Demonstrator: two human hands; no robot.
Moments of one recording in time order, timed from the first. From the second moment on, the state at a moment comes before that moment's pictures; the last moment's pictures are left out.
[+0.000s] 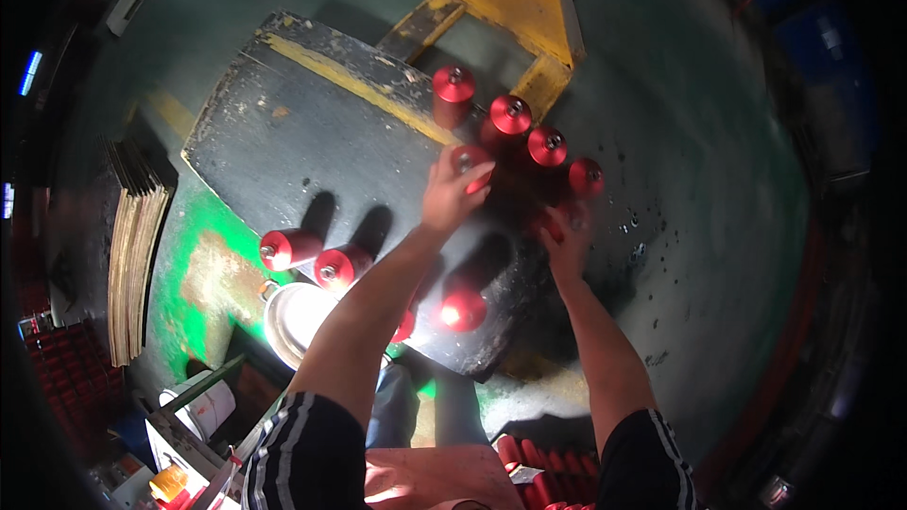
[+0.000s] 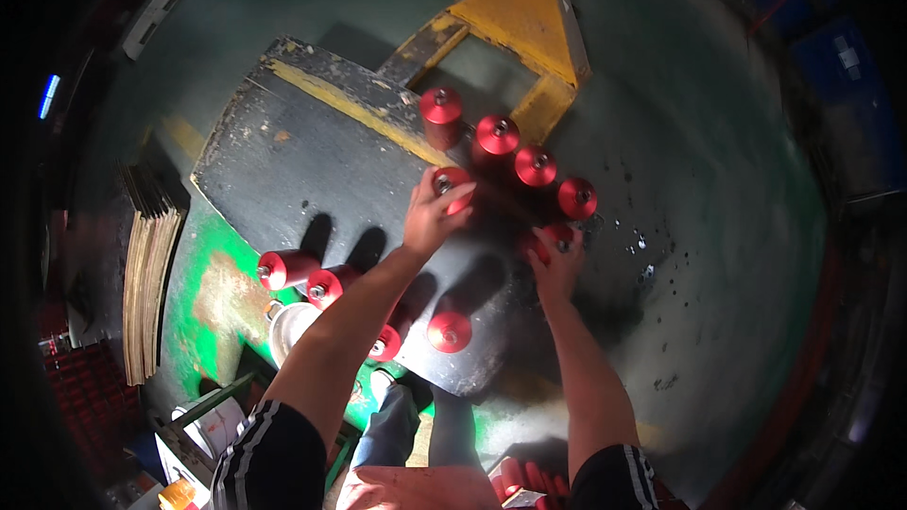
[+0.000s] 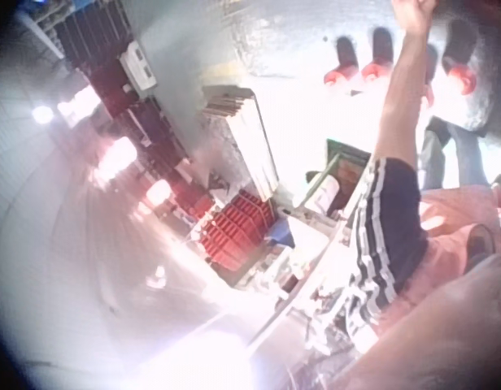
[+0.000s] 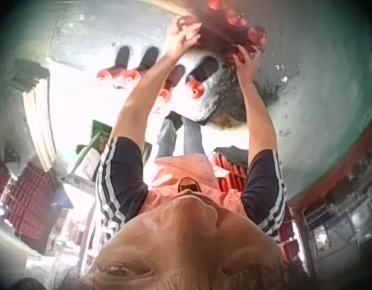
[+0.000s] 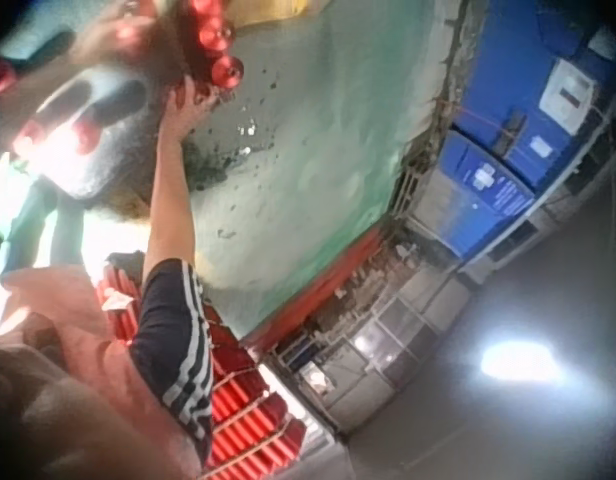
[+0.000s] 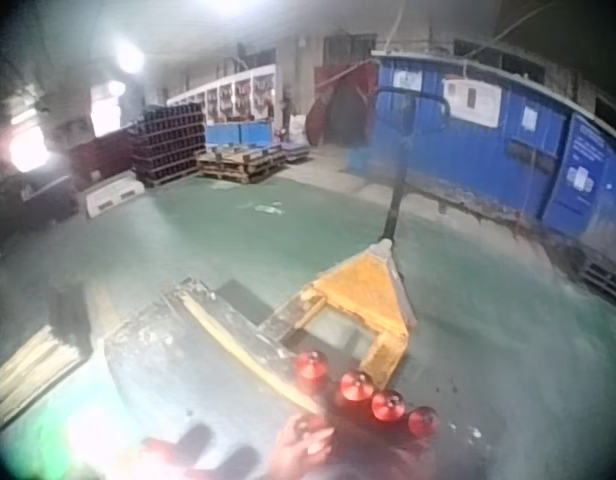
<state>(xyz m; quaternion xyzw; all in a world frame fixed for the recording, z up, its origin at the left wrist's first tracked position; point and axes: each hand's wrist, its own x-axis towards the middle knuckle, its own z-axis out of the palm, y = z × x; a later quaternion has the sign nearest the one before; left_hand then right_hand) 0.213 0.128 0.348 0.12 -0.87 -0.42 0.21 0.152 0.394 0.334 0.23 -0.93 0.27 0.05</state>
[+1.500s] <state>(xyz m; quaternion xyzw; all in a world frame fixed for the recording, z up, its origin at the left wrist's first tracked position) 0.904 0.029 0.286 0.12 0.08 -0.94 0.31 0.618 0.072 0.422 0.64 -0.58 0.22 -0.45</state>
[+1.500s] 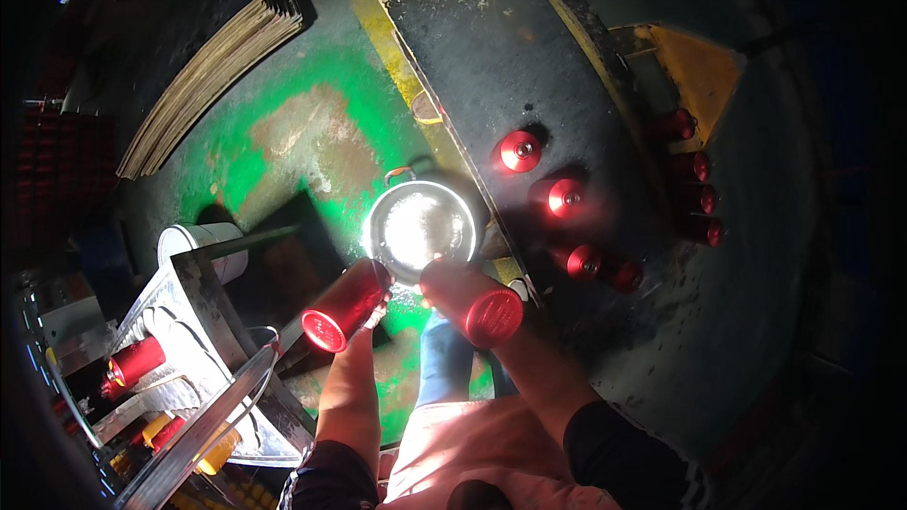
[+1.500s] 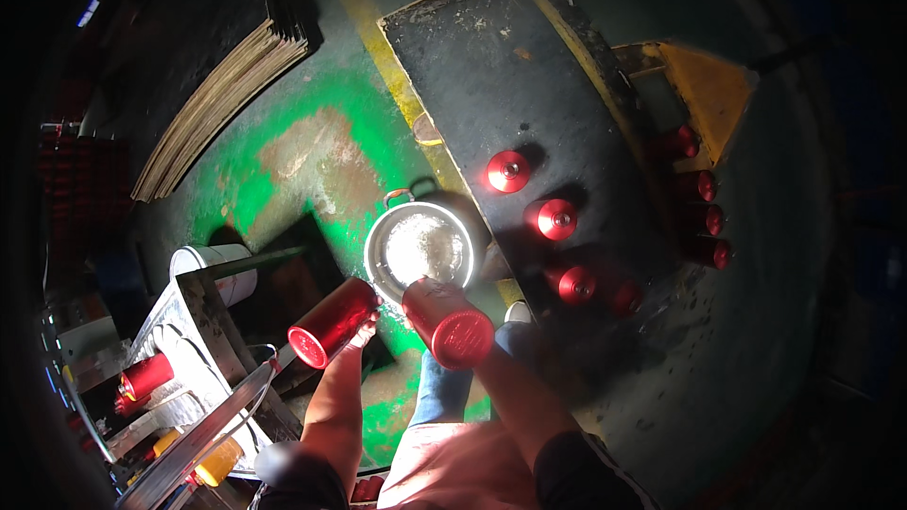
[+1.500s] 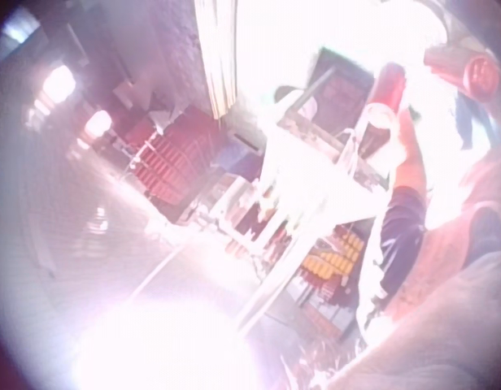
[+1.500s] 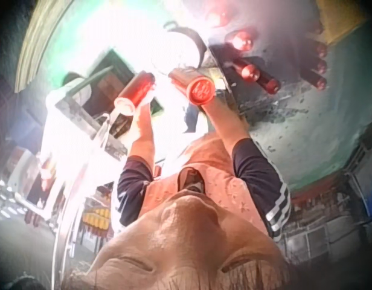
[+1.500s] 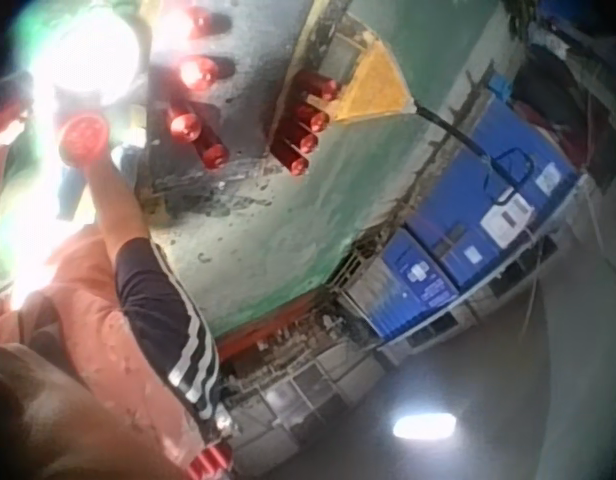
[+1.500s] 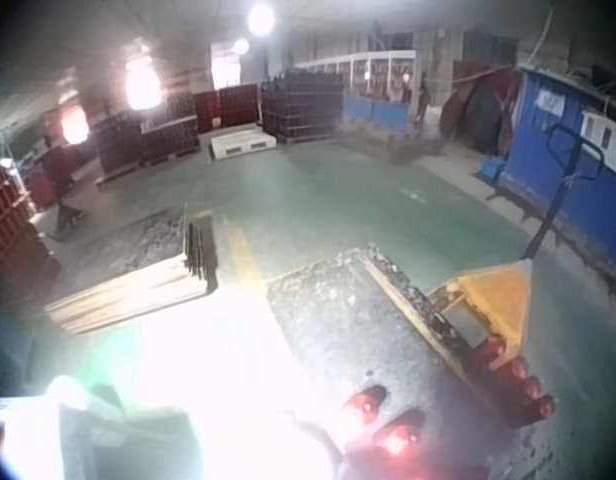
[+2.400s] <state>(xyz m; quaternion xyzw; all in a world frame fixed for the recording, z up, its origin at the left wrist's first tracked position) 0.573 -0.050 0.493 0.27 -0.37 -0.83 0.32 0.278 0.396 0.486 -0.01 -0.50 0.82 -0.26</state>
